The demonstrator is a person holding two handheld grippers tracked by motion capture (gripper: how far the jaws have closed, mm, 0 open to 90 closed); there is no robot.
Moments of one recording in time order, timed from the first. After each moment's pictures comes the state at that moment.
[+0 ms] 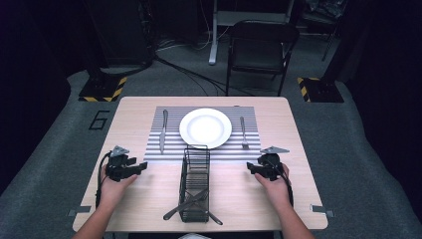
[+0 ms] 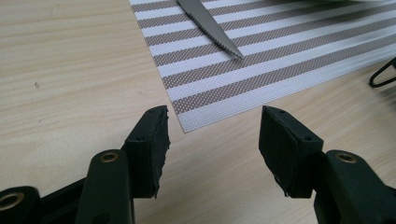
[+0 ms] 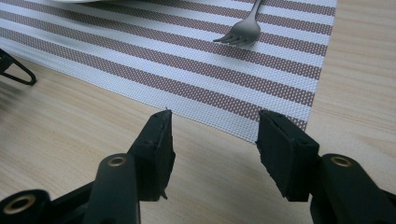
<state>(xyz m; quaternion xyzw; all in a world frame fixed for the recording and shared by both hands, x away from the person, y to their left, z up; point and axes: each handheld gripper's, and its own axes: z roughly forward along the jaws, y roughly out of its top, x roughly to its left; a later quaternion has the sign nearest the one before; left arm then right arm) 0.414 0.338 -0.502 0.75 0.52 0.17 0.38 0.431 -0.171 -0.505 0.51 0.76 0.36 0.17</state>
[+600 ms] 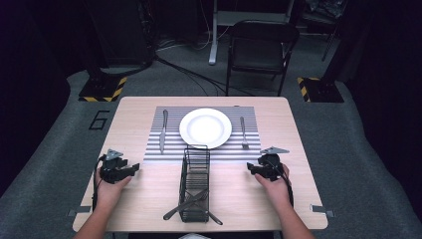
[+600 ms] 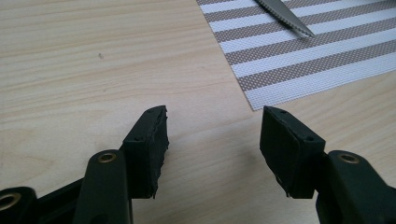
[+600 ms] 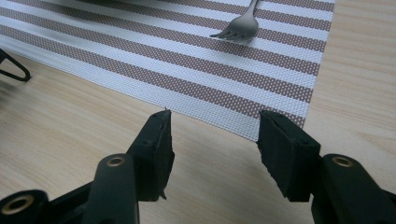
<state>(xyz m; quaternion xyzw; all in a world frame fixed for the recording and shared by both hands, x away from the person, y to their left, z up) 0.415 0.360 -0.521 0.73 0.55 0.21 0.35 0.432 -0.173 -0.508 0.51 0.76 0.36 0.17</state>
